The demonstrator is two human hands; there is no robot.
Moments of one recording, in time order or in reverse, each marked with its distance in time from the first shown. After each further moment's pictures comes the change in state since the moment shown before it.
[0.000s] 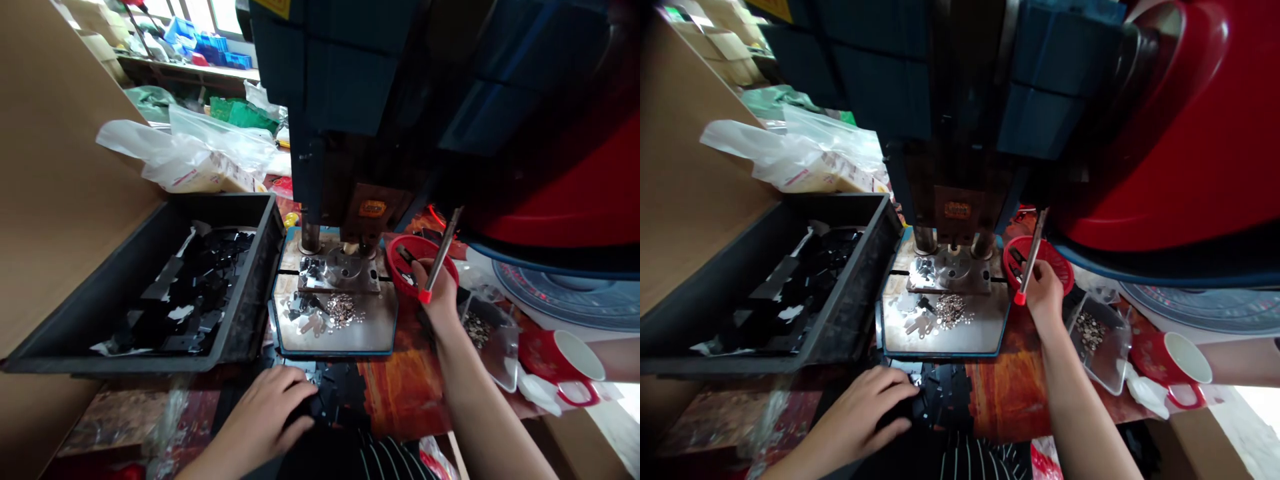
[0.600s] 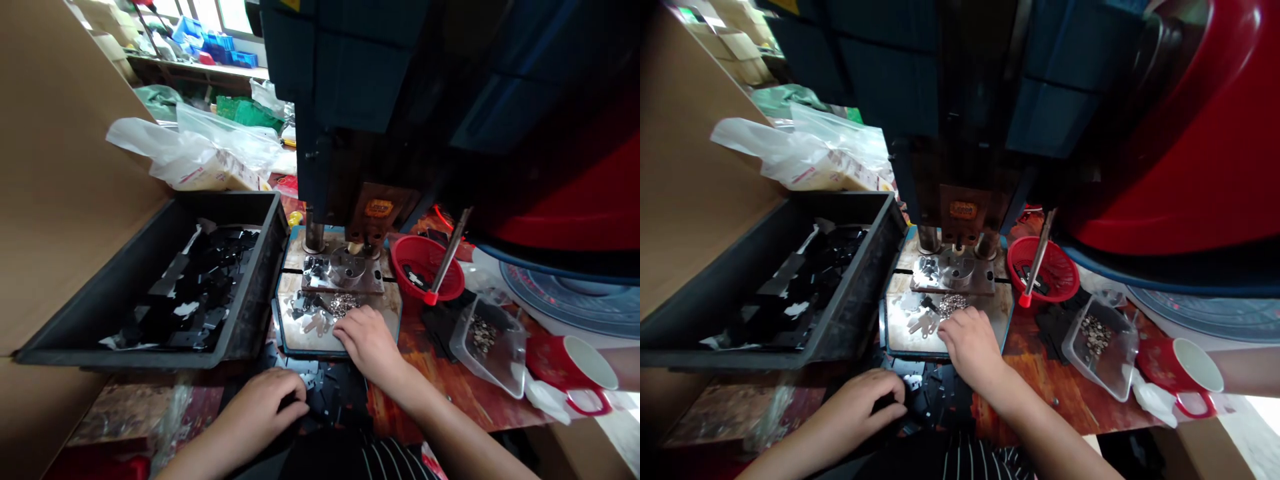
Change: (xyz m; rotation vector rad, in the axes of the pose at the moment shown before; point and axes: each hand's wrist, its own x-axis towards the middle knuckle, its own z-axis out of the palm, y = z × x) left_hand 0.007 -0.007 -0.010 -0.224 -0.175 -0.205; right_hand -0.106 -0.066 0.030 -0.147 -0.618 -0.649
